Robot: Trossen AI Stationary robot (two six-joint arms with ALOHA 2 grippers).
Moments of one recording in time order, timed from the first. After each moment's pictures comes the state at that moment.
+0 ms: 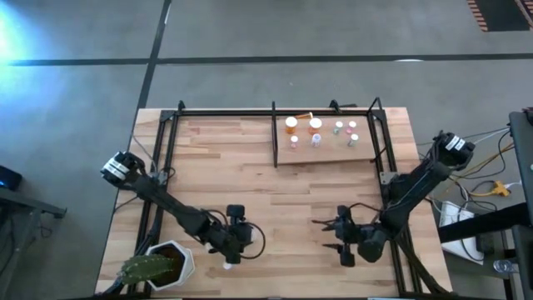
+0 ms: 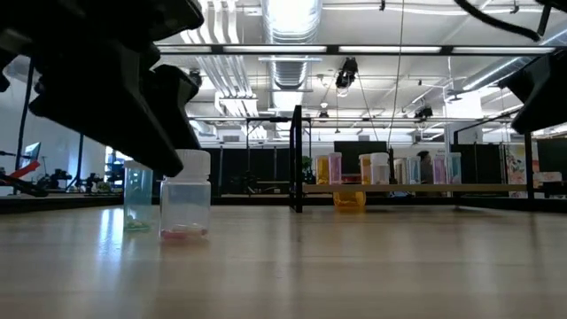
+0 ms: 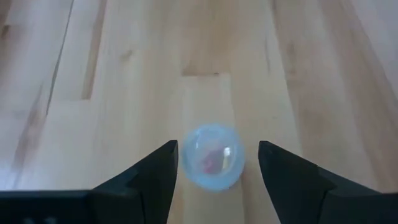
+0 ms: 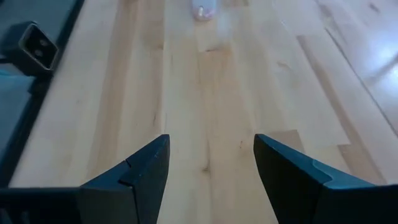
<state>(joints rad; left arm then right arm) -0.57 1.70 0.95 -0.15 -0.42 -0.36 0.86 1.40 0.59 -0.02 0.61 0.70</state>
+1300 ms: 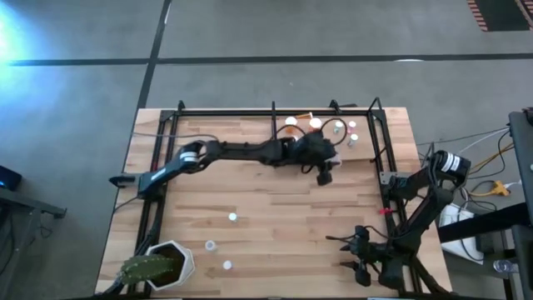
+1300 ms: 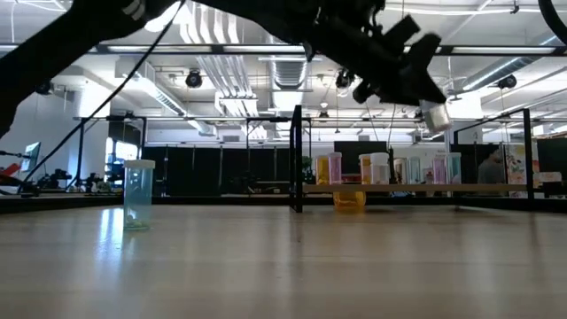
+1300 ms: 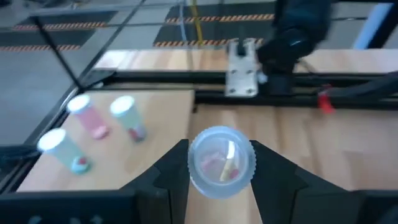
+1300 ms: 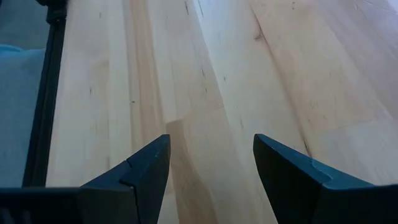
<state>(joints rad) 0.09 2.34 2.11 -0.18 -0.08 0.06 1.16 1.63 0.64 -0.15 0.66 1.30</state>
